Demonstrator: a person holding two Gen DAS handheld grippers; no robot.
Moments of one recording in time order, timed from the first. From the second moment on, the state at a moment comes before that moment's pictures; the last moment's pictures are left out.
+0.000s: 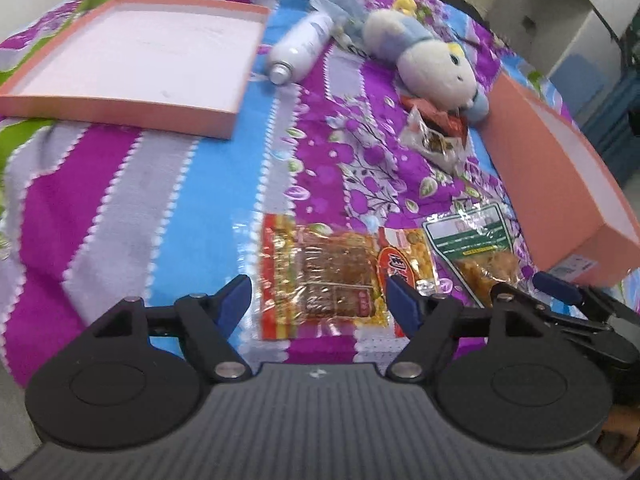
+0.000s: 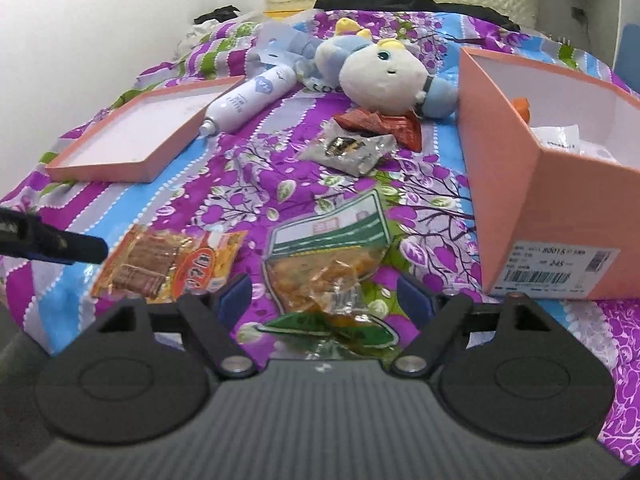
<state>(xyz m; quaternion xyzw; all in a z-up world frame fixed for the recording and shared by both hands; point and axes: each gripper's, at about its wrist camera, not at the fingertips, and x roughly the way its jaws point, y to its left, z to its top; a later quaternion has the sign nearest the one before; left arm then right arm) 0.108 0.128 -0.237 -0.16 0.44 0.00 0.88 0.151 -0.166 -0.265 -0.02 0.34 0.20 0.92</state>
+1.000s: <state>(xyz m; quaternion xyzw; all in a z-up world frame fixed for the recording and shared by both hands) 0.148 0.078 -0.262 -0.03 0.49 0.01 0.87 0.156 -0.156 -0.276 -0.05 0.36 0.20 0.91</state>
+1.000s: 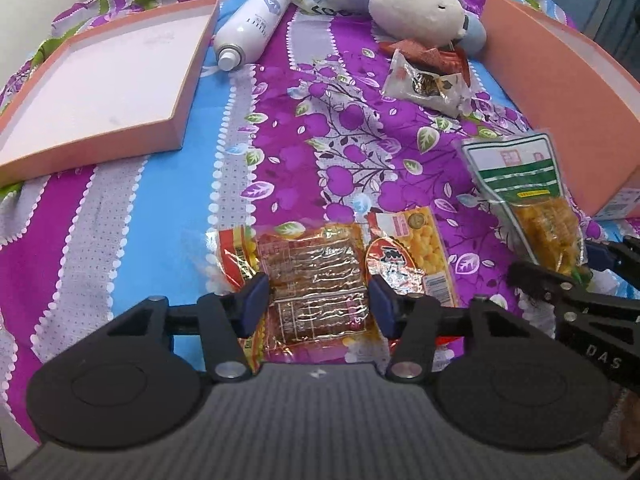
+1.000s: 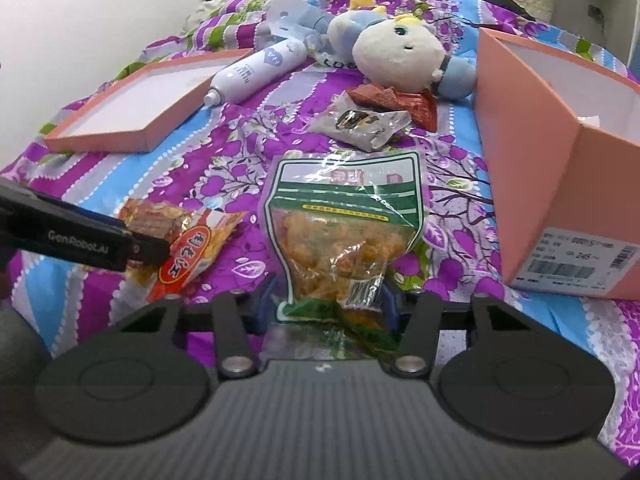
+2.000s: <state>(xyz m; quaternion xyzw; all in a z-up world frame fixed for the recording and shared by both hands) 0.080 0.057 -0.090 -0.10 0.37 -0.02 0.93 0.092 -0.203 -0.122 0.01 0.25 0.15 0.96</state>
